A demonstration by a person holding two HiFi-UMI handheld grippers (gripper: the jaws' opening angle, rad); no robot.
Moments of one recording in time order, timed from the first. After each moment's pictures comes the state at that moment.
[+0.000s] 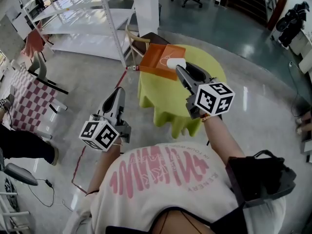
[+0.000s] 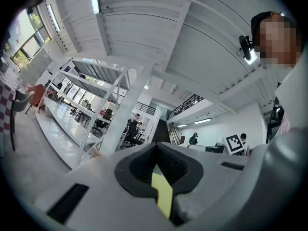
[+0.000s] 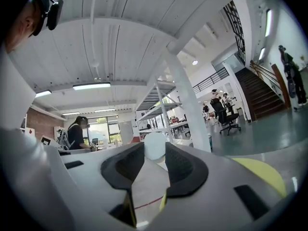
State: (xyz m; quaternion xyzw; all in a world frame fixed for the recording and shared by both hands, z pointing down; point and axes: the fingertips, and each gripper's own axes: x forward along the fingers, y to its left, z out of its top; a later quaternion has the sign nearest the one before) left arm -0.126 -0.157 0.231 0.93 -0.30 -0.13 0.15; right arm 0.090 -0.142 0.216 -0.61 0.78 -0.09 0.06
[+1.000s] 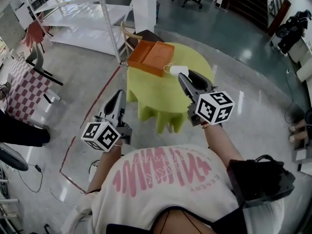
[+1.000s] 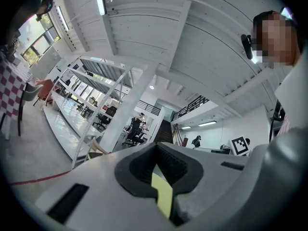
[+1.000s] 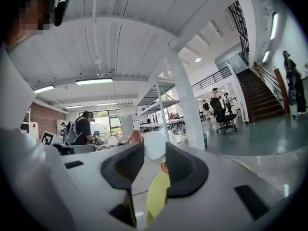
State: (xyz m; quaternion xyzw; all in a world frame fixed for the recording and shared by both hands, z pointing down) left arm -0.062 -0.081 0.244 0.92 -0.32 -0.14 0.18; right arm 0.157 -0.058 0.224 -0.61 0.79 -0.10 0.02
